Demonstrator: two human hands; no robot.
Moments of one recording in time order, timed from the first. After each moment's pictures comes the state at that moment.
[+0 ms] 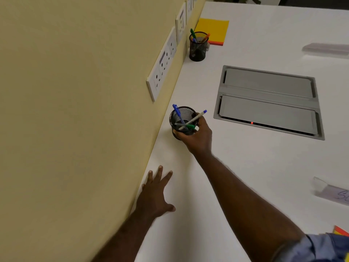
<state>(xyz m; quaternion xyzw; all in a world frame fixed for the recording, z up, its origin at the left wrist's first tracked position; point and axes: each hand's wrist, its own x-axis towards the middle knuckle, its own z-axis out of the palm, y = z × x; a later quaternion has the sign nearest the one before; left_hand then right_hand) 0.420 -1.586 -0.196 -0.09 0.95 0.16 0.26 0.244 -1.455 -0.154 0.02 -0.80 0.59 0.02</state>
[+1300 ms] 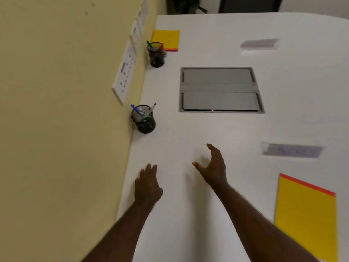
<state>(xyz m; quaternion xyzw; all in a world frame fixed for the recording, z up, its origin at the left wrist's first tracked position) 0.428 -1.537 -0.164 -0.12 0.96 0.15 0.22 0.385 -1.309 -0.172 -0.11 -0.89 0.43 -0.02</state>
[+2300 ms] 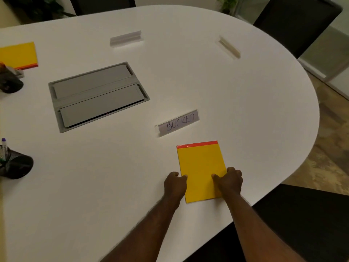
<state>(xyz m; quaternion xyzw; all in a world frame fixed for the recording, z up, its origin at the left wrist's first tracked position) 0.493 -1.180 -0.176 -0.08 0.81 0.44 0.39 0.584 -1.022 -0.187 -0.57 -0.76 0.31 -0.03</state>
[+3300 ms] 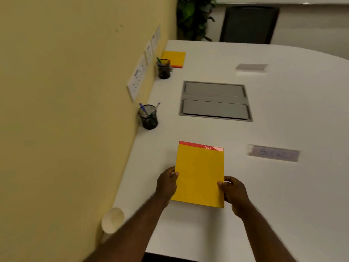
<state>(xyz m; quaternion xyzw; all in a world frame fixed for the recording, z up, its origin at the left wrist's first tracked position) 0.496 -1.444 -0.115 -0.21 0.79 0.56 0.14 0.501 -1.213 -0.134 -0.29 -0.69 0.64 -0.16</state>
